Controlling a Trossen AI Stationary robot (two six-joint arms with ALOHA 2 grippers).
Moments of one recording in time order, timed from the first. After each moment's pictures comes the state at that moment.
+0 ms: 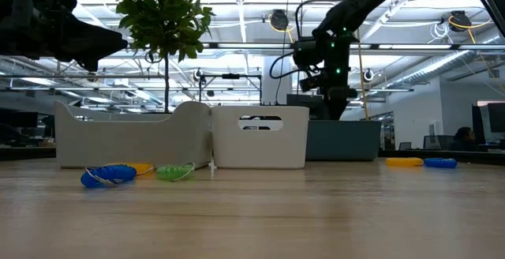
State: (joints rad) left arm 0.01 0.01 0.01 0.06 -0.10 0.02; right arm -0.69 1.82 1.38 -0.92 0.13 -0.61
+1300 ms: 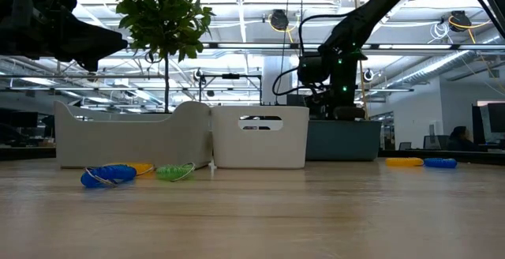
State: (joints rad) left arm 0.01 0.01 0.01 0.06 -0.10 0.02; right arm -0.67 1.82 1.19 -0.73 0.07 -0.57
